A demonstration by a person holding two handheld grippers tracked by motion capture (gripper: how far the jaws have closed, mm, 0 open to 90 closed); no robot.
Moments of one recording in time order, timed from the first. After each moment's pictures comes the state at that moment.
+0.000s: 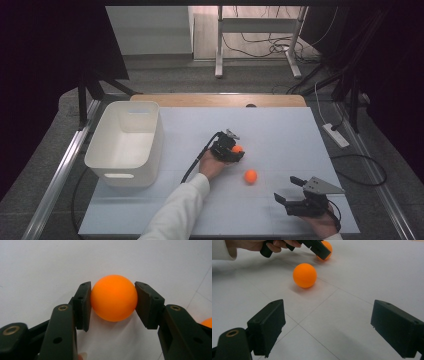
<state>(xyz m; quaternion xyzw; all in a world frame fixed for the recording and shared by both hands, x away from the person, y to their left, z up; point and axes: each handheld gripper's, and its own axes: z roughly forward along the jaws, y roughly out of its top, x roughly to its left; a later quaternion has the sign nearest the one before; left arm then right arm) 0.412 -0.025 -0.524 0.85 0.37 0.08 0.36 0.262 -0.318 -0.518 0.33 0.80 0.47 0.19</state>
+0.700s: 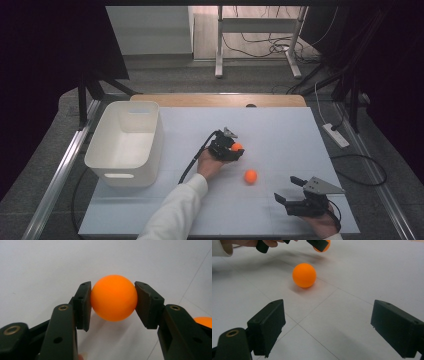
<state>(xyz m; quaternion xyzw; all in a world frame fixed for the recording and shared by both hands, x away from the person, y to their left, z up) 0.405 -0.016 -0.511 0.84 0.37 0.09 0.39 0.262 -0.318 -0.518 0.33 0.80 0.47 0.19</state>
